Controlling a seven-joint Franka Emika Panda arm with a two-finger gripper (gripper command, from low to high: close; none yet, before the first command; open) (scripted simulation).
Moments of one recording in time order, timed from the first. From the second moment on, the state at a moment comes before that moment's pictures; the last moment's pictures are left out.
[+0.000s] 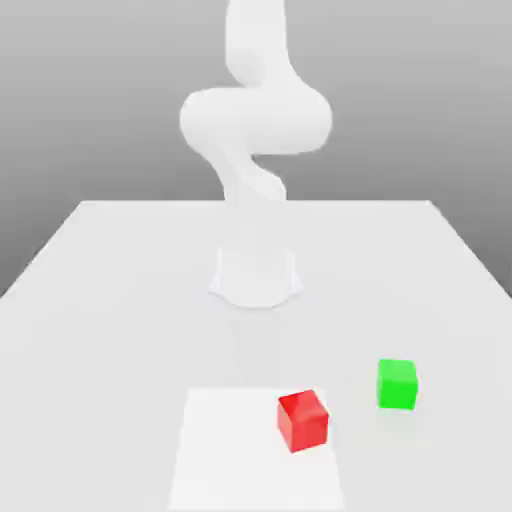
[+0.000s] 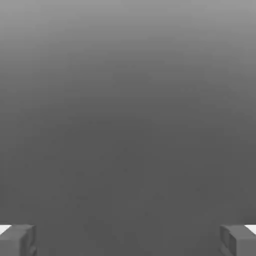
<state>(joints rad) 0.02 -0.71 0.00 -2.35 0.00 2.35 0.78</state>
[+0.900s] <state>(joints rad) 0.13 0.26 0.02 -2.71 -0.03 2.97 0.62</state>
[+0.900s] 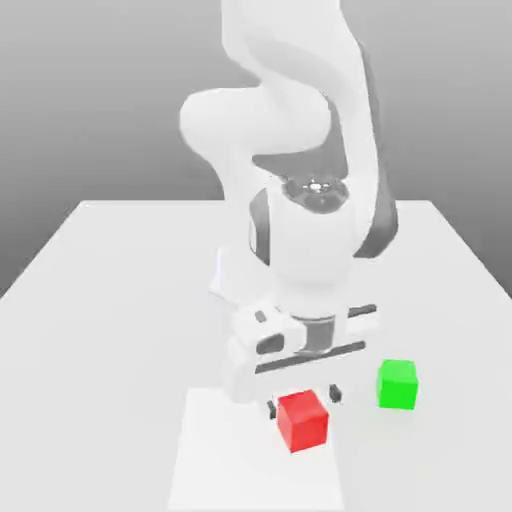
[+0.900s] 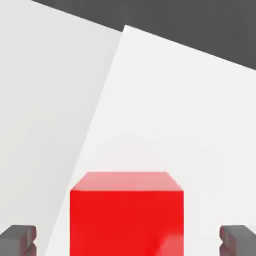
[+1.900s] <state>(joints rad) 0.38 0.04 0.21 -2.82 -0.04 2.86 0.66</state>
